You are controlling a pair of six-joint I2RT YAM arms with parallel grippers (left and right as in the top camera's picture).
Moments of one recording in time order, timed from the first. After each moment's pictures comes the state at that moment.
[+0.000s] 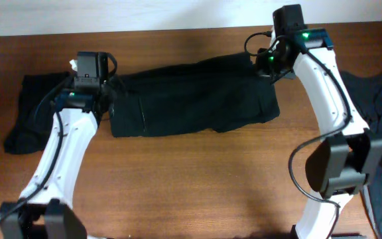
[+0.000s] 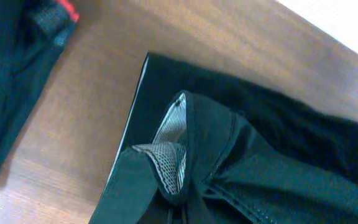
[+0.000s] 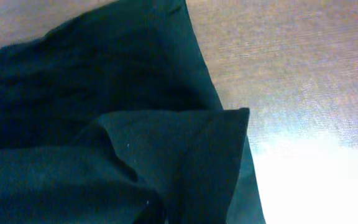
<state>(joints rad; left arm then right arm) -0.09 1.63 1.34 -0.62 -0.11 -0.56 0.09 2.04 1.93 -1.07 -0.04 0.26</state>
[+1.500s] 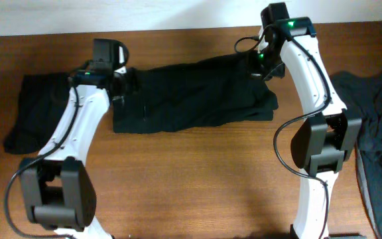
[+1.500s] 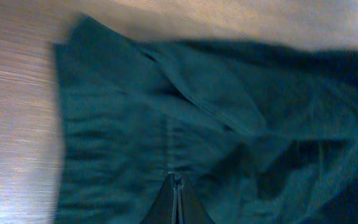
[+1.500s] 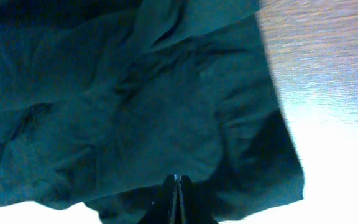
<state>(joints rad) -0.12 1.86 1.50 -0.67 0.07 -0.32 0.12 2.26 2.20 -1.31 -0.15 0.24</state>
